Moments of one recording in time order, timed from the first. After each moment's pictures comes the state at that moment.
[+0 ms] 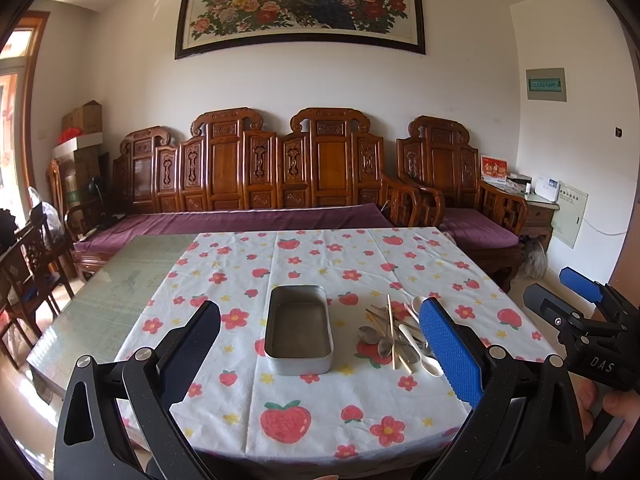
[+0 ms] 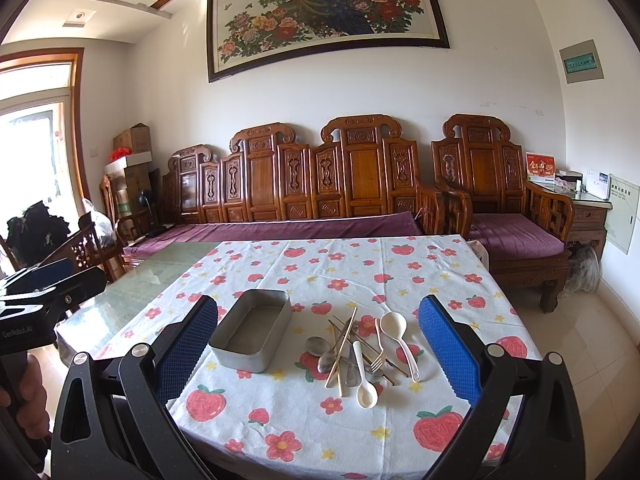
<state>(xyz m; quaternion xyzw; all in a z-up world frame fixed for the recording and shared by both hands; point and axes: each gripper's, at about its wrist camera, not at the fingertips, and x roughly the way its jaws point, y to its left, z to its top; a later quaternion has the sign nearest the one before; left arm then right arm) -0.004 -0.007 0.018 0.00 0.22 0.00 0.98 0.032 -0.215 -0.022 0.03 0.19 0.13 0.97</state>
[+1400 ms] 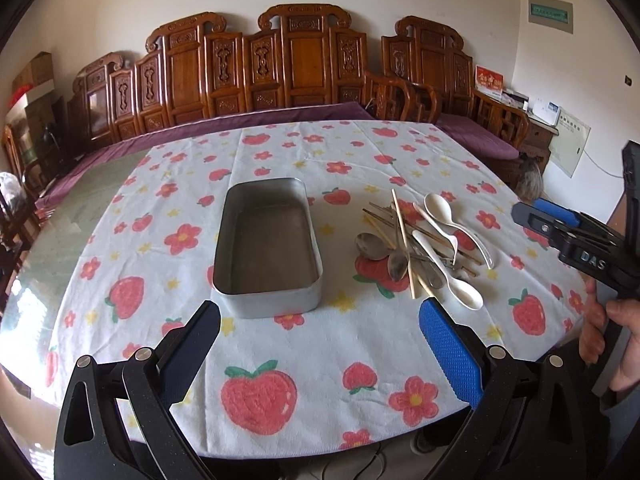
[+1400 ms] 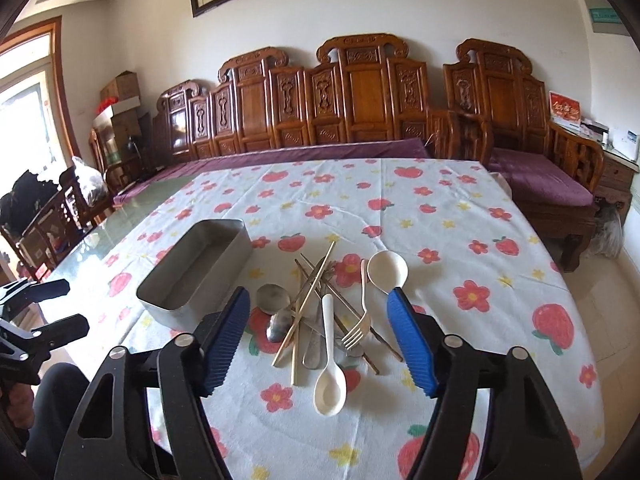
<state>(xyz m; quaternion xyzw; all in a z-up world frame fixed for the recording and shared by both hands) 0.109 -0.010 -0.118 0.02 0.38 -0.05 0.92 0.182 -0.236 -0.149 0.03 0.31 0.16 0.94</state>
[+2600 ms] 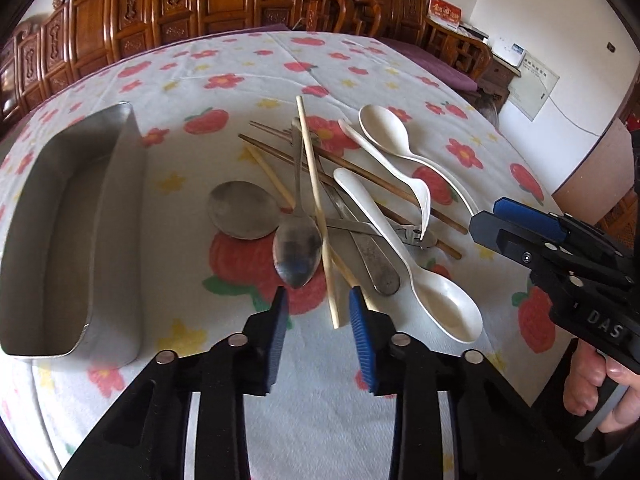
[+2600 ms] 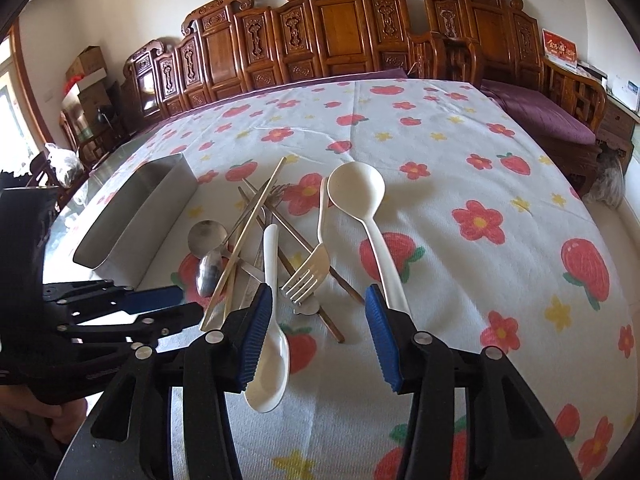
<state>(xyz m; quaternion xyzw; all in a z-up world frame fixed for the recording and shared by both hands) 0.227 -0.105 -0.240 0.01 0.49 -0.17 0.85 0.230 -0.257 -0.239 0.05 0.41 0.13 0.90</state>
